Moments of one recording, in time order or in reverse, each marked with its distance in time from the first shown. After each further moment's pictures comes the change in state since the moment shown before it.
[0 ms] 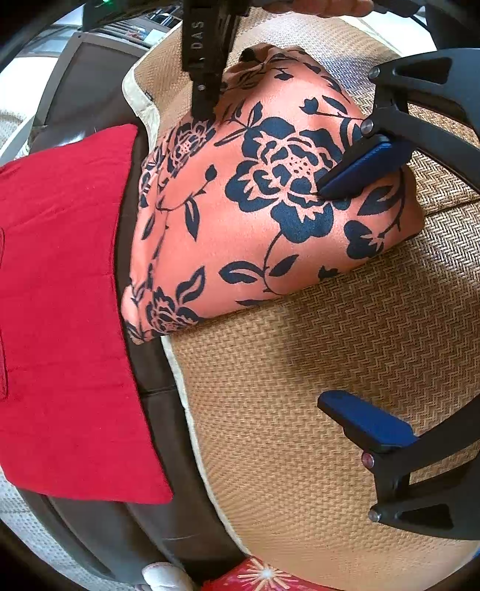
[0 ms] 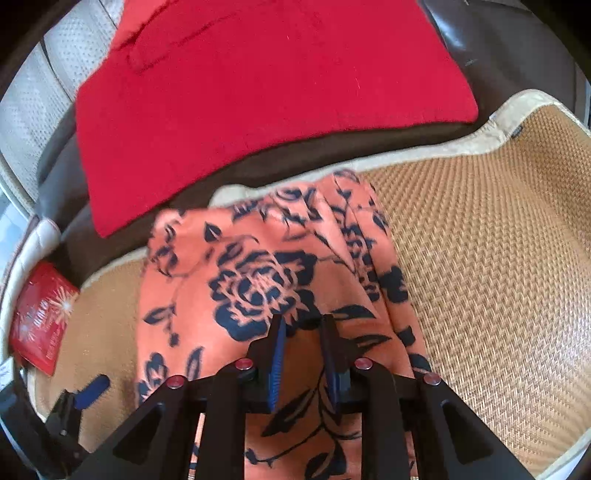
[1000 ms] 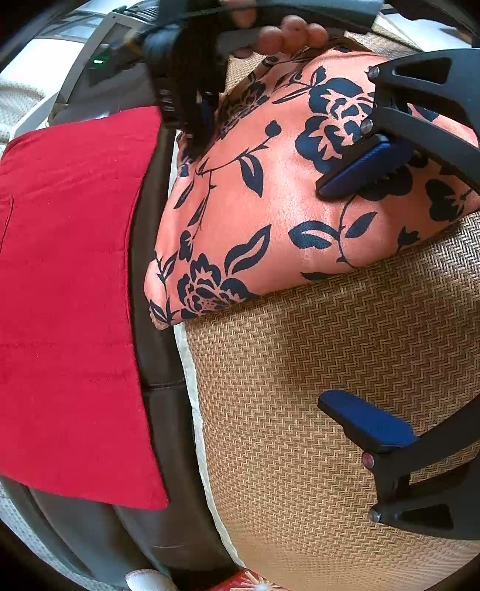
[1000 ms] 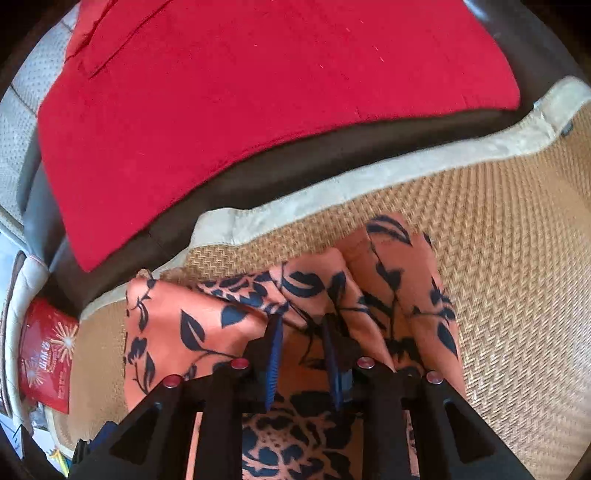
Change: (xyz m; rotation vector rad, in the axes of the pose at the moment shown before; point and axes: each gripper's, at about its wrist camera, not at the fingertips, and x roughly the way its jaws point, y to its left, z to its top) left arm 0.032 0.027 0.036 -0.091 -0.006 -0.035; right arm 0.086 0.015 0.087 0.069 0.120 0.023
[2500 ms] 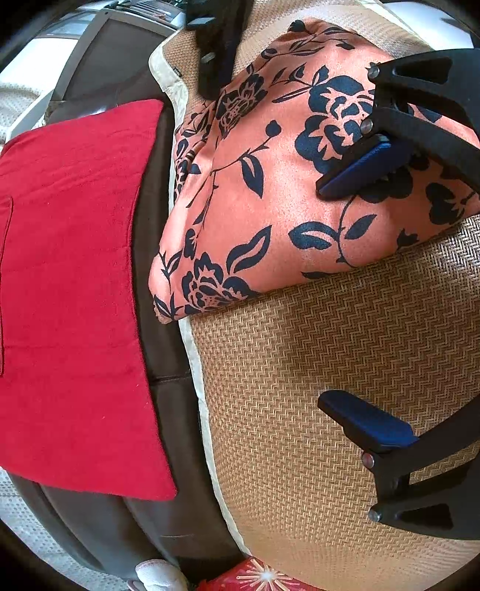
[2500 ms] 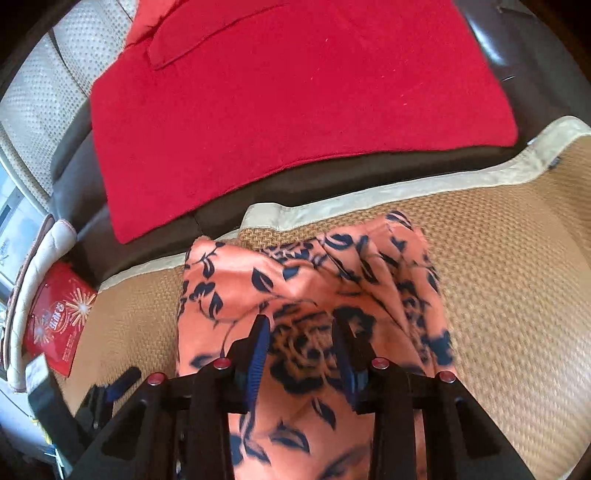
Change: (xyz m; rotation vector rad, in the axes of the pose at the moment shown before) left arm -0.007 -0.015 -0.001 0.017 -0.019 0.065; right arm -0.074 0.017 -0.042 -0.112 -0.081 0.033
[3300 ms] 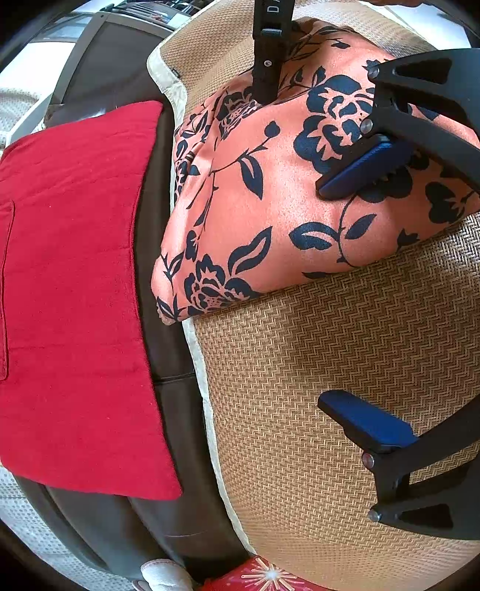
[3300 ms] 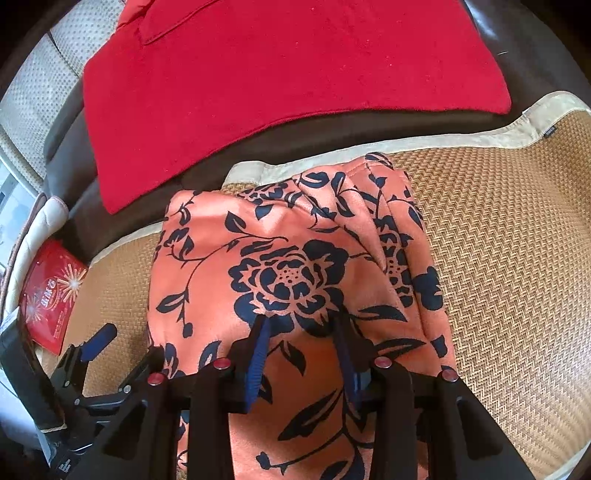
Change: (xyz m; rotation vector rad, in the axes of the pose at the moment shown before) left arm -0.003 -0.004 -0.003 0.008 -0.015 0.003; right arm 0.013 -0.016 -0.029 -0.002 0.088 -0.014
